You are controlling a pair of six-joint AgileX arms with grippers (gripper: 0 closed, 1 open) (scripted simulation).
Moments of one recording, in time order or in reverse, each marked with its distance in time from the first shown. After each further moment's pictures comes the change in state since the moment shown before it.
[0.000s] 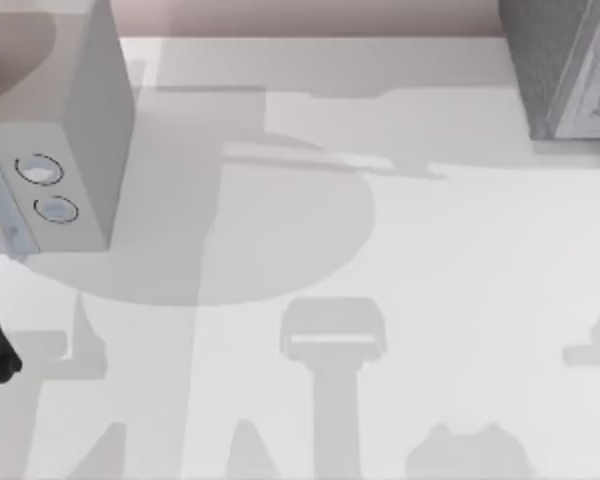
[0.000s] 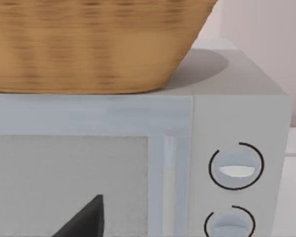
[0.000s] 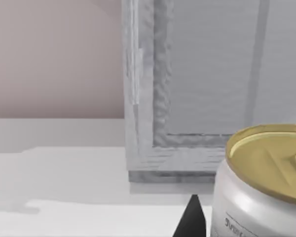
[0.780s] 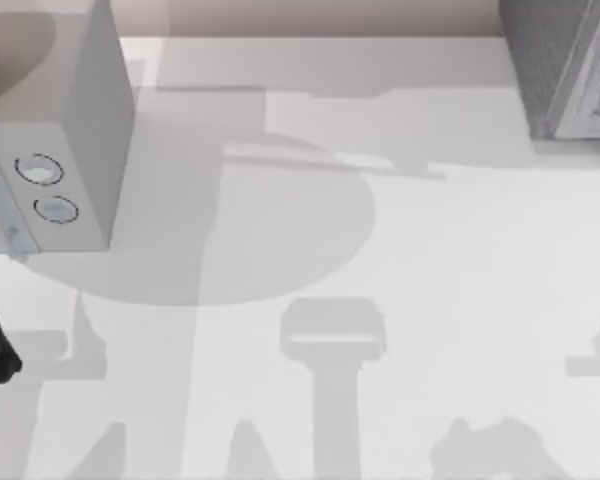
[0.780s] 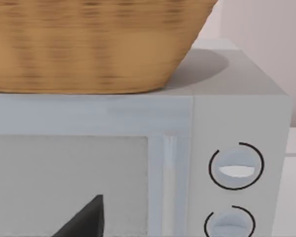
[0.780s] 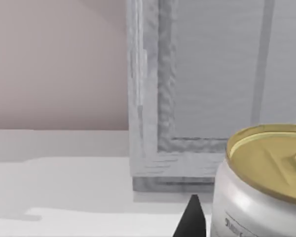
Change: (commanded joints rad) left arm 0.000 0.000 0.000 0.000 0.000 0.000; right arm -0.023 -0.076 -0.128 0.114 -0.043 0.003
